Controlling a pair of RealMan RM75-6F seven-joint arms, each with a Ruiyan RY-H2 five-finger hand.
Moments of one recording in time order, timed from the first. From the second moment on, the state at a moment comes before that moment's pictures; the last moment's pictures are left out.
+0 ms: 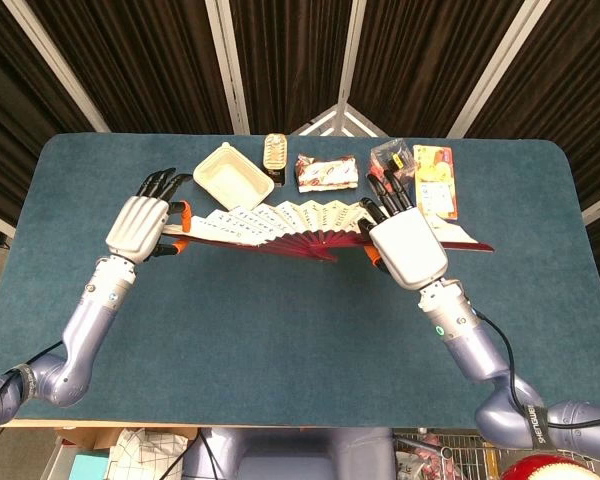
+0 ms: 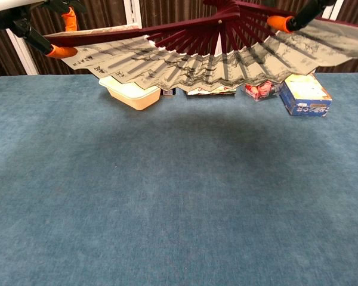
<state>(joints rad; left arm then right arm) -0.74 -1.33 -0.29 -1.56 1.15 1.06 0.13 0.79 -1.20 0.23 -1.80 -1.26 1.22 -0.54</state>
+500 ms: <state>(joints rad) -0.75 -1.37 -0.26 -1.55 1.16 1.06 0.16 0.73 -1.21 0.18 -1.74 -1.32 1.24 -0.49</state>
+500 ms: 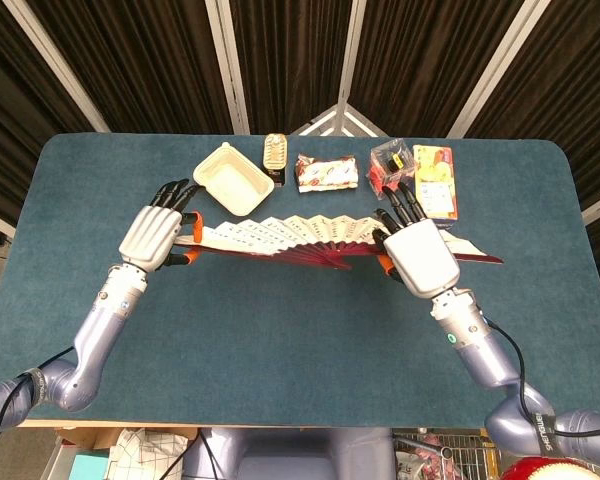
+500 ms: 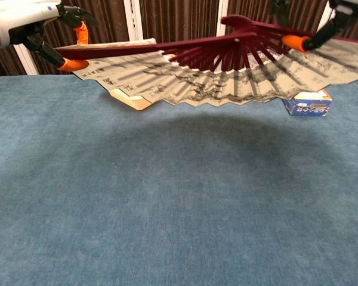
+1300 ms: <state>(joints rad) -0.70 -1.36 -0.19 -1.59 1.21 1.08 0.16 0.61 -1.23 0.08 -1.68 -1.45 1.27 -0.43</state>
